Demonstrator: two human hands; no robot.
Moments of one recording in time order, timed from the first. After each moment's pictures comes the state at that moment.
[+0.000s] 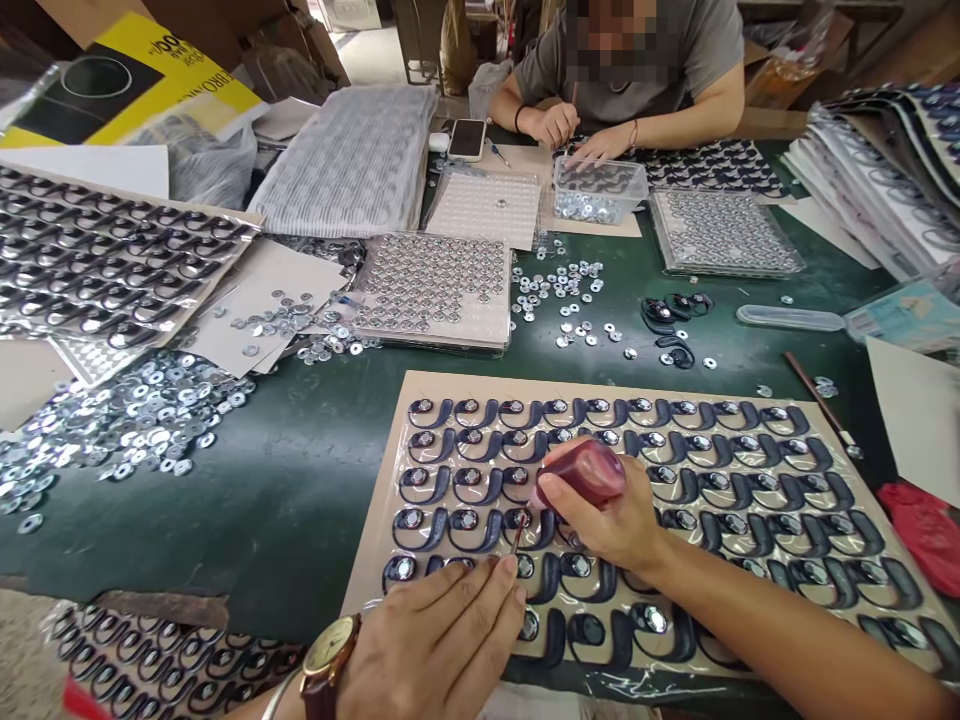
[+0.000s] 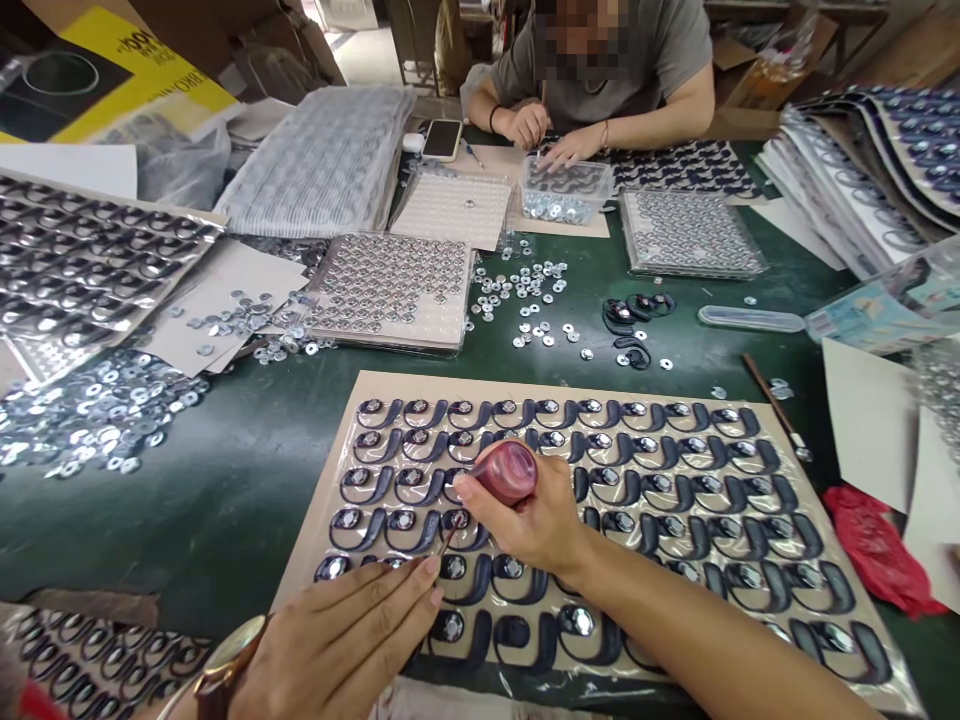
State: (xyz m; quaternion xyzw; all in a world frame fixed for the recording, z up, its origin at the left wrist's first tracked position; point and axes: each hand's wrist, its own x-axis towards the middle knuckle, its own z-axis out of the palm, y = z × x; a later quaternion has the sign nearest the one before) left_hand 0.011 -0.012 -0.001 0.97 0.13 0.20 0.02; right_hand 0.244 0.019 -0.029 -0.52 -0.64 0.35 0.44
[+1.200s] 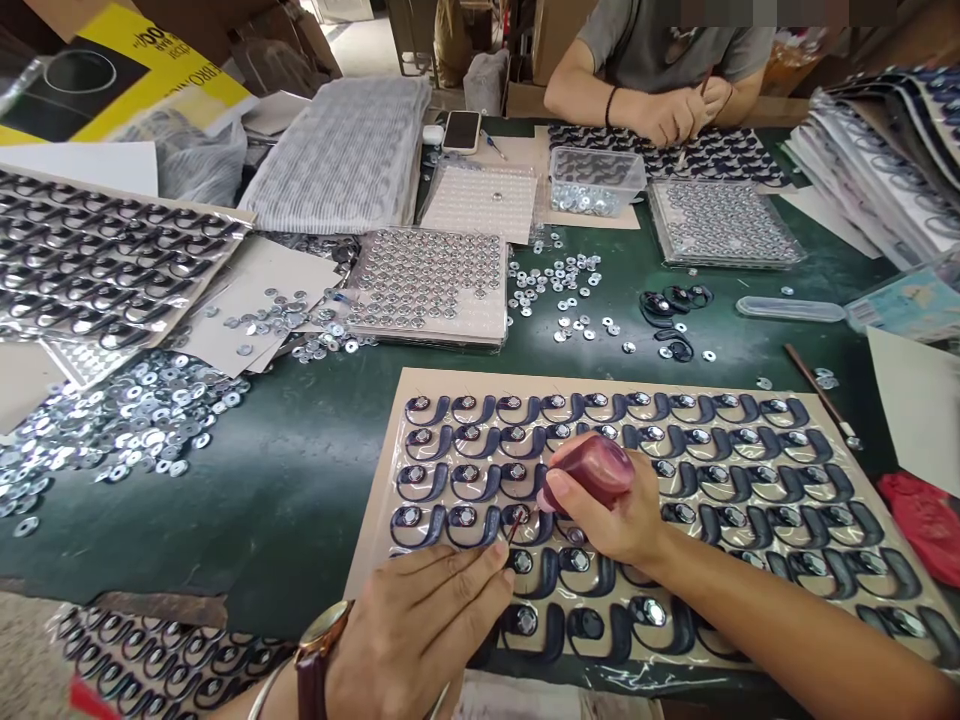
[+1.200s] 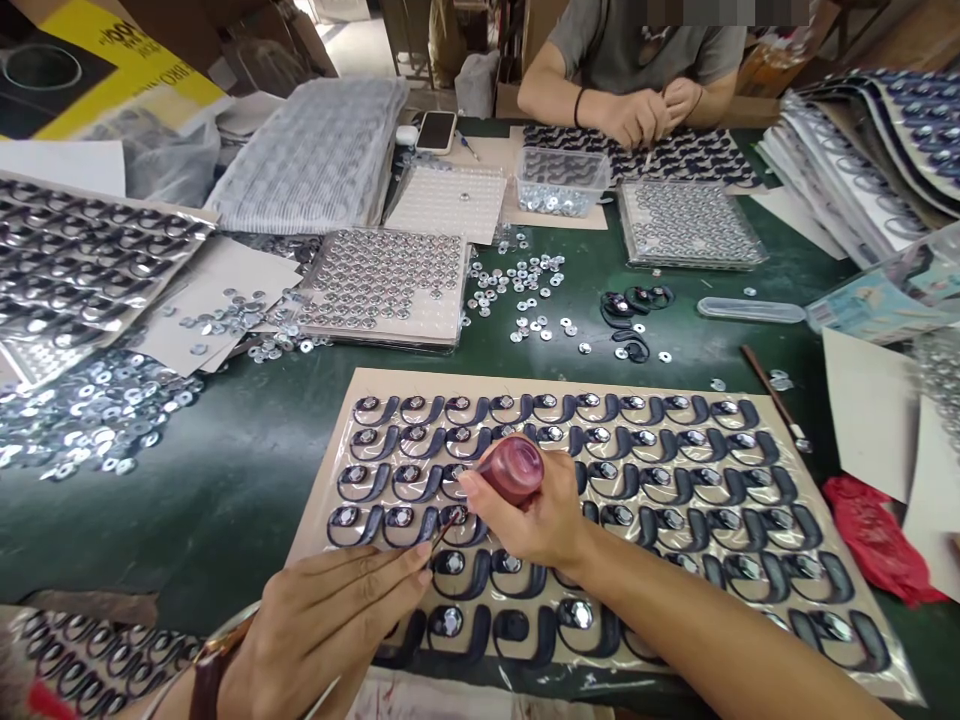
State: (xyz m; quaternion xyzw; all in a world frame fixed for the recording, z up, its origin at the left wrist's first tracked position) left_hand 0.004 -0.003 -0.004 0.95 0.16 0.24 0.12; right_hand 0.247 0.018 -0.024 -0.51 -0.65 0.35 0.44
